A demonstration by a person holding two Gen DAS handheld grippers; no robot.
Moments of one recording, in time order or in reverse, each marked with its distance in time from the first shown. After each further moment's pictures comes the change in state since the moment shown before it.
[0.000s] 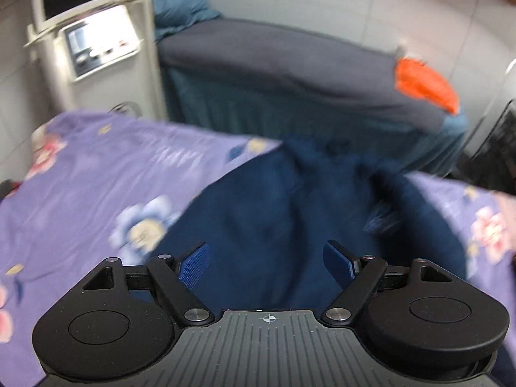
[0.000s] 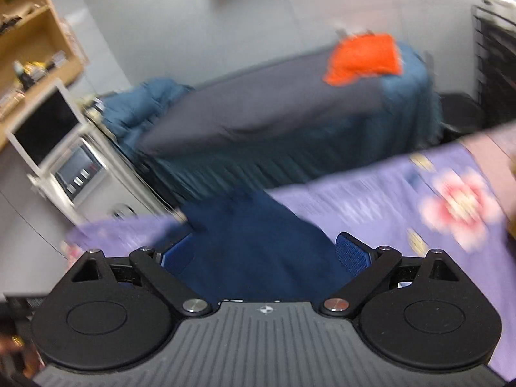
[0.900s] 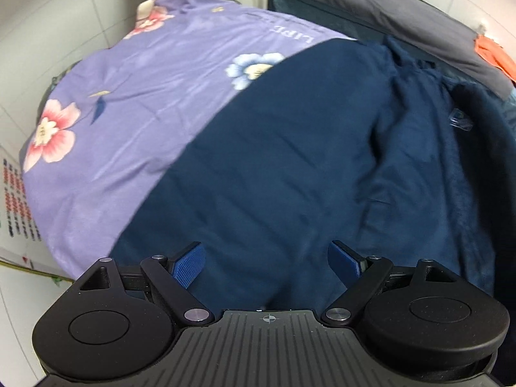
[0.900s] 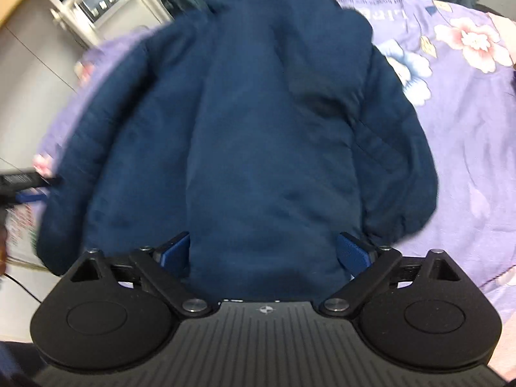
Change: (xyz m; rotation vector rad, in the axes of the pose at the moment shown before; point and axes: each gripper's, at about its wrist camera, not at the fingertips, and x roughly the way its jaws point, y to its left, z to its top) left arm -0.065 0.063 -0.151 -0.220 0.196 0.165; right arm -0.038 -0.013 -0.174 -0.205 0.508 0.036
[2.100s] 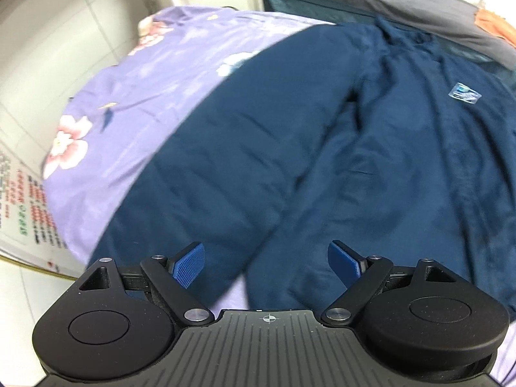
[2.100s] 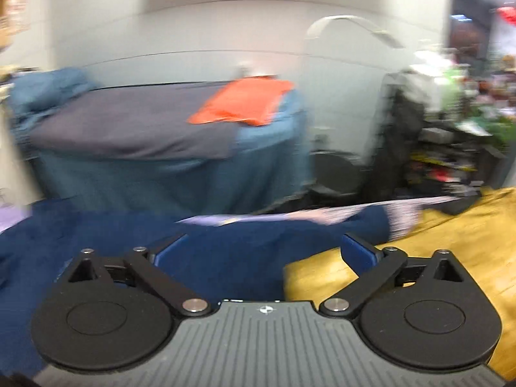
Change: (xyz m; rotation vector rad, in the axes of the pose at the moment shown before) left arm -0.005 -0.051 -0.022 0.061 -0.018 0.151; right arm -0.127 -0.179 0.181 0.058 -0.576 -0.426
